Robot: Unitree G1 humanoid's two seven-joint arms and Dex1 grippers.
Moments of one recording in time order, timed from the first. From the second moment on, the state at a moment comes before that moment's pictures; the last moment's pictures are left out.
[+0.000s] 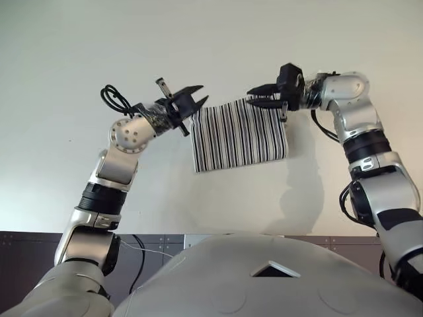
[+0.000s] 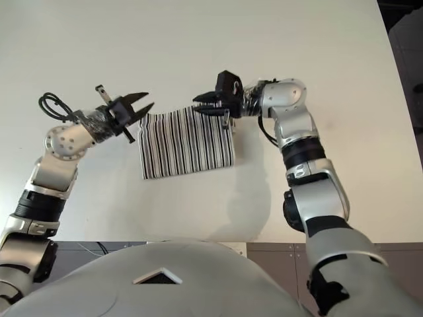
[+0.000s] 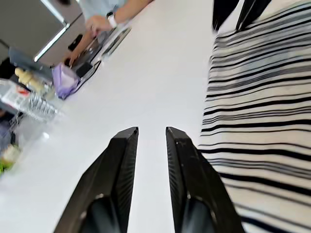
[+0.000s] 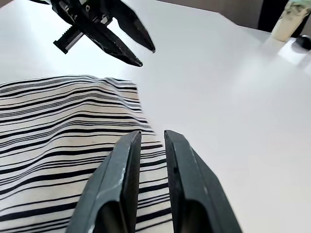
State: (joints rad) left arm -0.10 0.60 -0.31 -0.02 0.16 -0.22 -0.59; right arm -0.58 -0.33 0.29 0.65 0.14 -0.17 1.25
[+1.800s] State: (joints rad) left arm 0.14 0.07 -0.07 -0.13 0.12 -0.08 0.00; right arm -0.06 -0.10 0.06 0.14 0.15 -0.16 0.07
